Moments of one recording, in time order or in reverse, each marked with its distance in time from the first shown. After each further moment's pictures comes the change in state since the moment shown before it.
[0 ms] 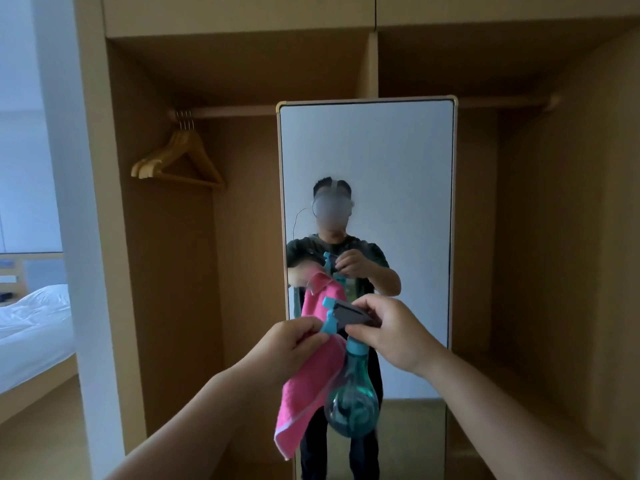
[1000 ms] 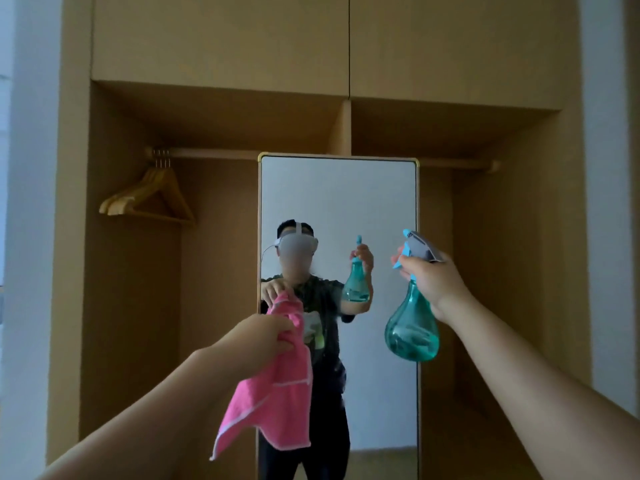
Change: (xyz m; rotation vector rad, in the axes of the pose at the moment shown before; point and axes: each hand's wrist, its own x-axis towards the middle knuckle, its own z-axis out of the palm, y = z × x) left_hand 0.060 0.014 -0.051 0.373 -0.002 0.016; right_hand 0.059 -0.035 -0.119 0.260 0.592 0.174
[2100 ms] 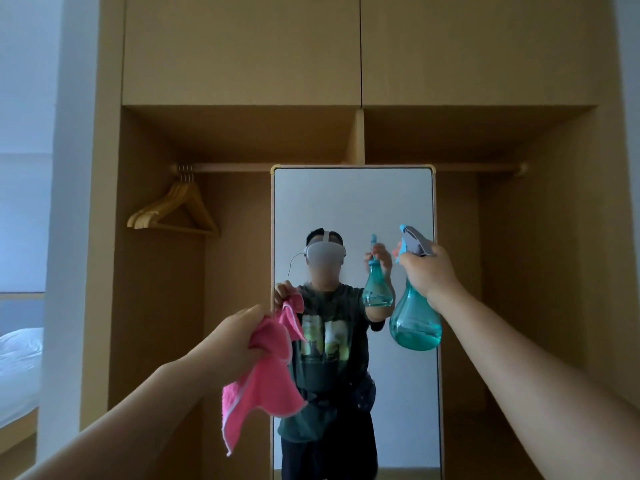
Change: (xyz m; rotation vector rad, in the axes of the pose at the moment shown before) left_hand -0.028 -0.010 -0.033 -0.033 0.163 -0.042; right_hand 0.020 -0.021 0.021 -0.110 0.018 -0.158
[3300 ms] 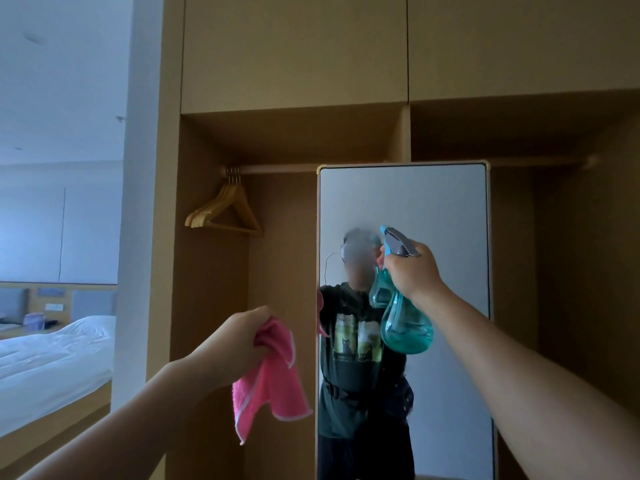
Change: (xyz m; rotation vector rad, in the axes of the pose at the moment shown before) left_hand -0.032 -0.046 -0.030 -0.027 0.049 -0.091; right_hand -0.013 -0.014 0.090 0.008 -0.178 -0.070
